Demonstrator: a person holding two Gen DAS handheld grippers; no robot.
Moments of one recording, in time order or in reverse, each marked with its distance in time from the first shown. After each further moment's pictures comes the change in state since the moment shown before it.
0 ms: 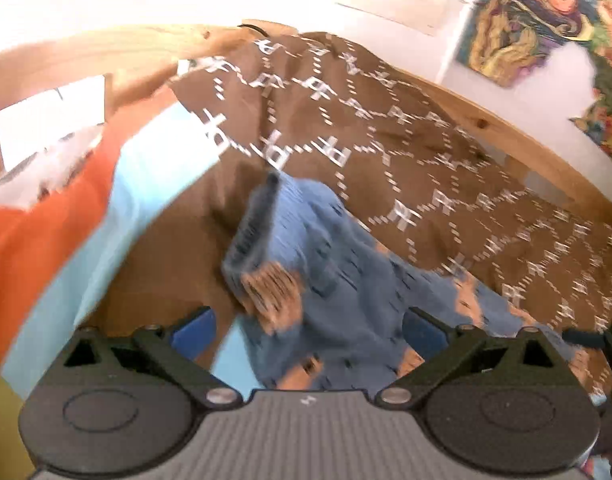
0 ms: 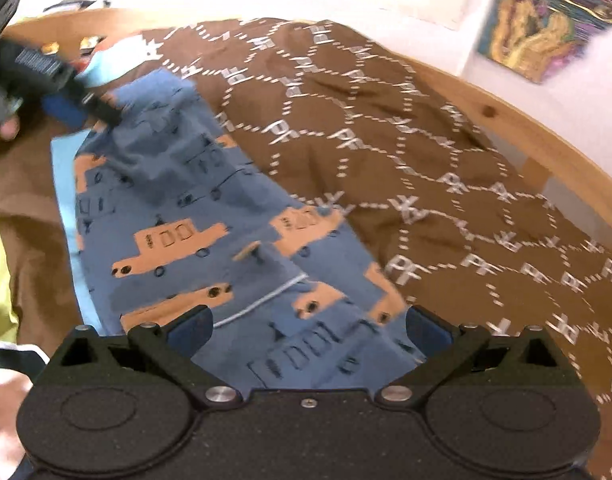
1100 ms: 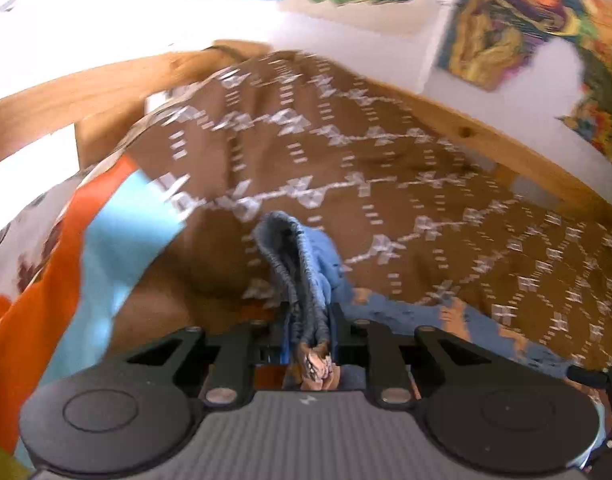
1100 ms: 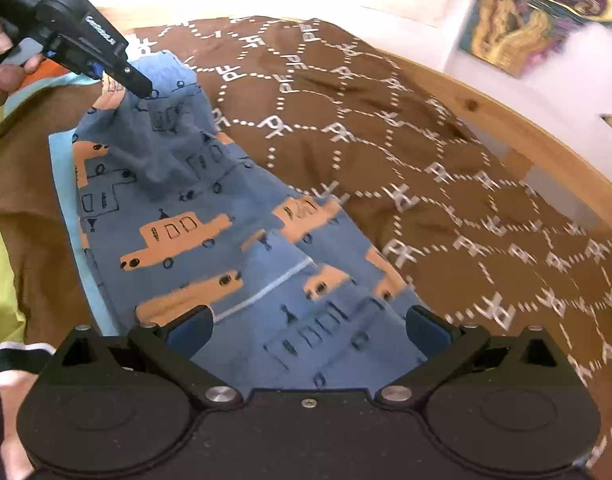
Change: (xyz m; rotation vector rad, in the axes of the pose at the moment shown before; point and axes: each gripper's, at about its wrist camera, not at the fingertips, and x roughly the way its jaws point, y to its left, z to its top) left arm -0.002 -0.025 0.035 0.098 -0.009 -0.054; right arm -0.024 0.016 -0.007 0.068 0.014 -0.077
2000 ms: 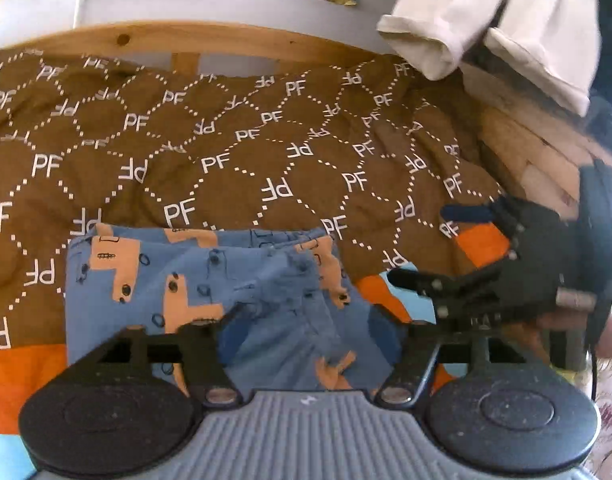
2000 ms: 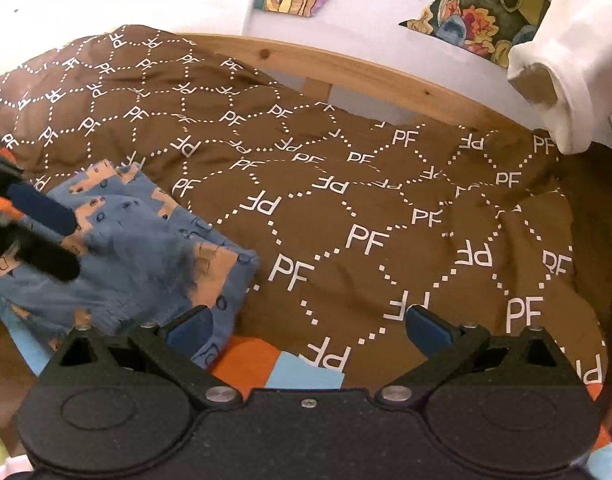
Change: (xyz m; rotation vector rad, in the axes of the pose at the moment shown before) left arm 0.020 -0.186 -0.079 0.472 0.197 -0.559; right arm -0.069 -0.099 -0.068 0.288 0.063 -0.307
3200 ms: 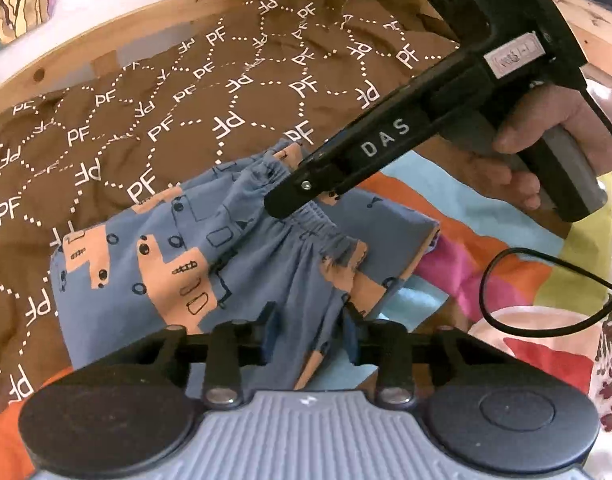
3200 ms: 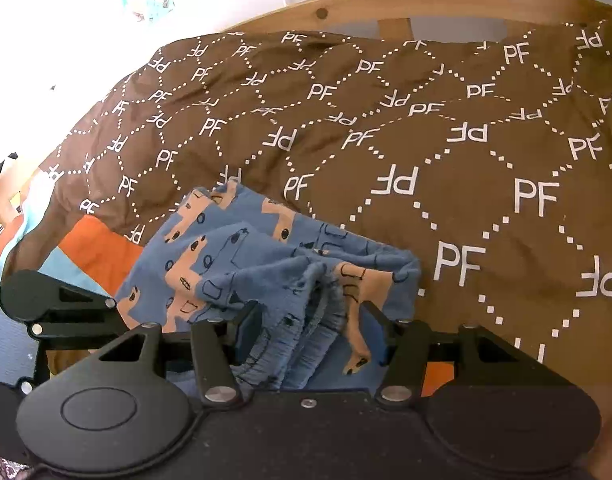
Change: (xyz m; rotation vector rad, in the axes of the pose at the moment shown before) left arm 0.019 -0.021 -0.033 0.373 0.170 0.050; right arm 0.057 0.016 0.031 0.273 0.143 0.436
